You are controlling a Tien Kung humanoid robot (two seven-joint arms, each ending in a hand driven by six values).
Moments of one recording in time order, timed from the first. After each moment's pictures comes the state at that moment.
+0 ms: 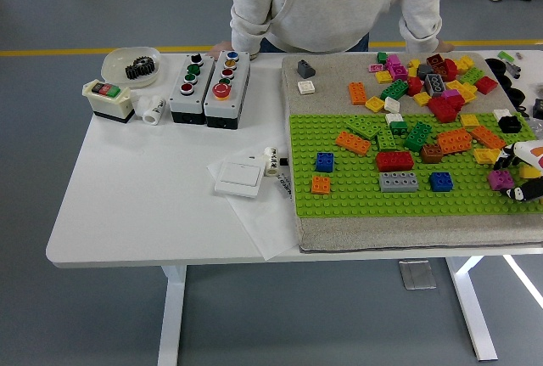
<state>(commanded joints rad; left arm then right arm) -0.12 0.09 -0.73 -0.22 0.47 0.20 0.18 0.71 -0.59 0.68 0.63 -1.92 -0.05 0.34</state>
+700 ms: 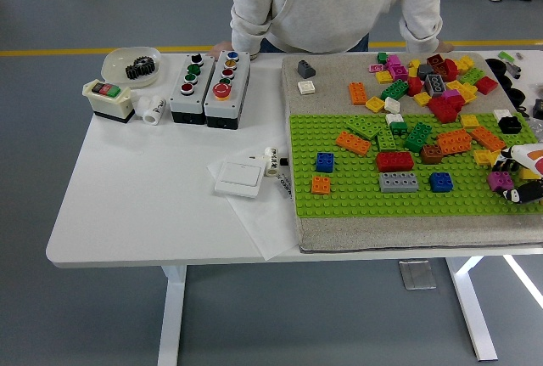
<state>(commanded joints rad) -0.11 0.09 -0.73 -0.22 0.49 0.20 0.19 0.70 -0.58 0.66 0.62 -1.91 -0.07 0.34</state>
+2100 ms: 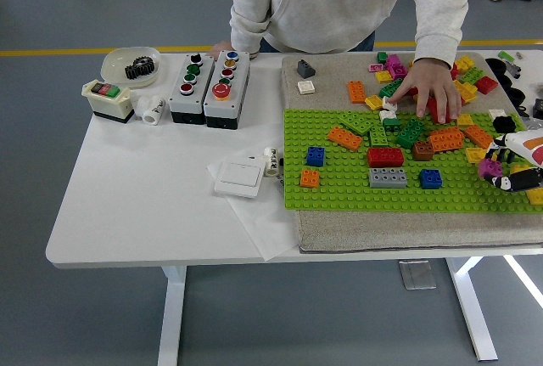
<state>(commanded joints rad) -0.11 0.09 -0.72 -0.22 0.46 0.20 0.19 0.69 -0.64 0.70 0.77 -1.94 -0.09 0.36</state>
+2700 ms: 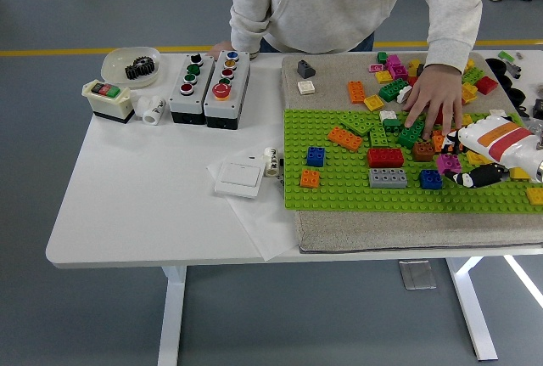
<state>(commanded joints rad) -0.11 0.09 -0.72 -0.22 0.46 0.20 0.19 0.74 -0.62 0.61 0.92 -2.04 -0.14 0.35</state>
